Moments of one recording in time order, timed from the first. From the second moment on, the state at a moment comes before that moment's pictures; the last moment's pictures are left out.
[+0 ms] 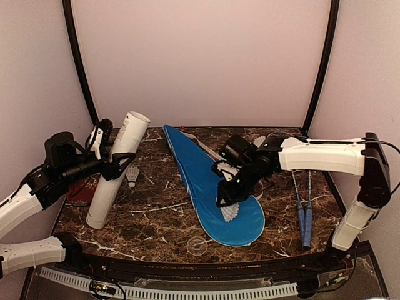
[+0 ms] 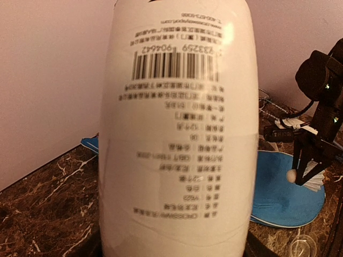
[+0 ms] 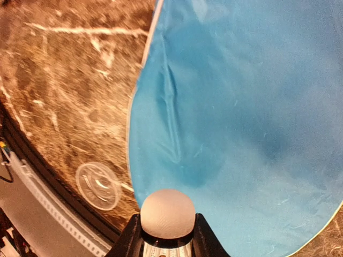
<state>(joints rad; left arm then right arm) -0.48 0.75 0.65 -0.13 0.22 0.12 0.96 1.75 1.32 -0.83 -0.21 0.47</state>
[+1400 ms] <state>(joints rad) -0.90 0.97 0.63 0.09 0.04 -0.15 0.94 1.36 0.80 -0.38 0.03 0.88</state>
